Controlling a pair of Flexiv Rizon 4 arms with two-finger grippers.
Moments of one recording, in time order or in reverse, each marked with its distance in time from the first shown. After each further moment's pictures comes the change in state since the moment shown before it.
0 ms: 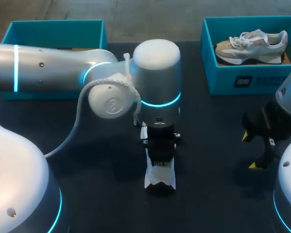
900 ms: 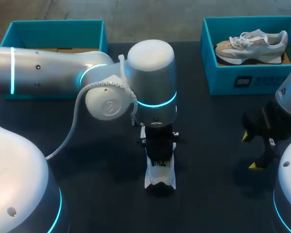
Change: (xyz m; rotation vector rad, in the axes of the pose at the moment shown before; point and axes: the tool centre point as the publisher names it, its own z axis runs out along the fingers) left arm 0.002 0.005 0.004 -0.010 -0.020 0.013; right arm 0.000 0.000 0.000 0.000 0.000 0.000
